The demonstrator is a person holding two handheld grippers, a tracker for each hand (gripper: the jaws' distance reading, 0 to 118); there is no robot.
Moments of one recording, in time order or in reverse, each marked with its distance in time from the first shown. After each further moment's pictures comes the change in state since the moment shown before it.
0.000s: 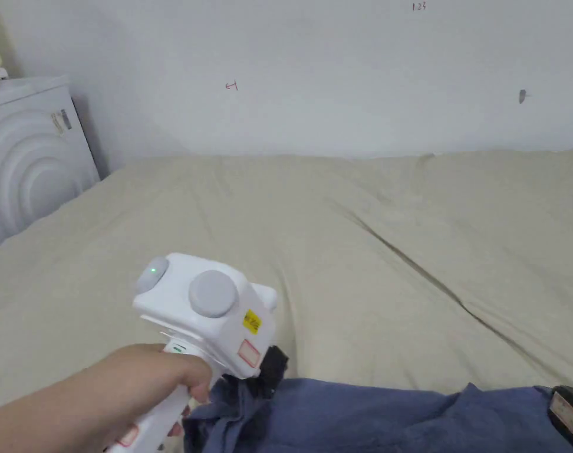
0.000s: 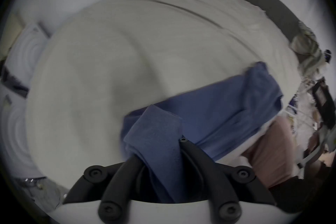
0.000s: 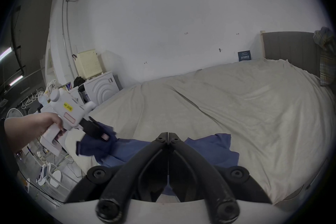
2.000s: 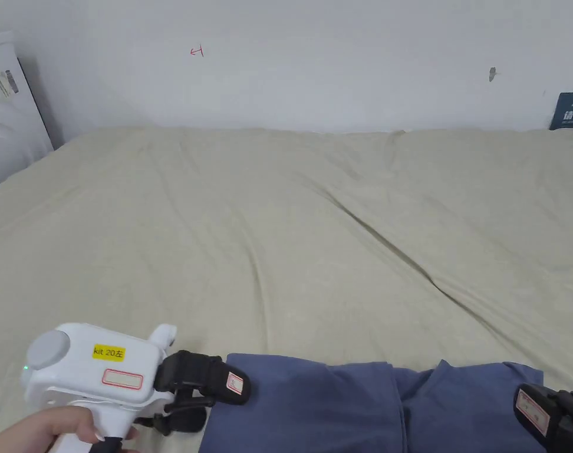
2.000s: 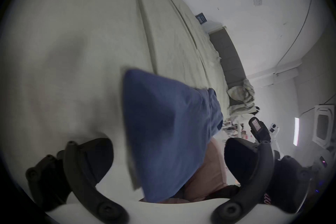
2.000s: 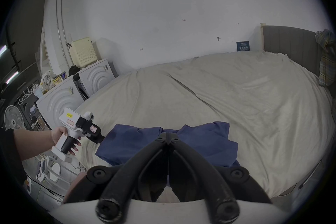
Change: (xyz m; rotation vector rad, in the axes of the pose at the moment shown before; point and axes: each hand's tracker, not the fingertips) left arm -0.131 -0.083 -0.073 0.086 -0.752 0.439; right arm -0.008 0.003 -0.015 -0.124 -0.037 0.022
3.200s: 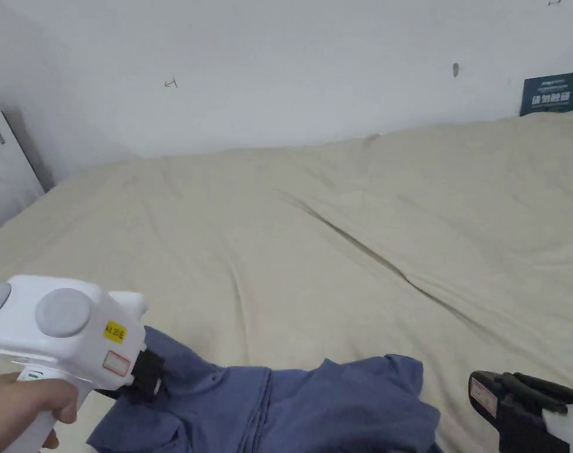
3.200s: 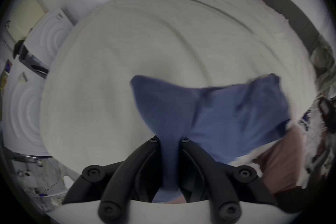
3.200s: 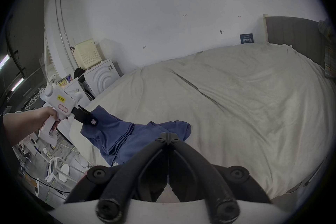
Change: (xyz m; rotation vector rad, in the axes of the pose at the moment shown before) left arm 0.143 0.004 0.012 0.029 0.936 -0.305; right arm 0.028 -0.002 0.003 -0.035 0.068 -0.049
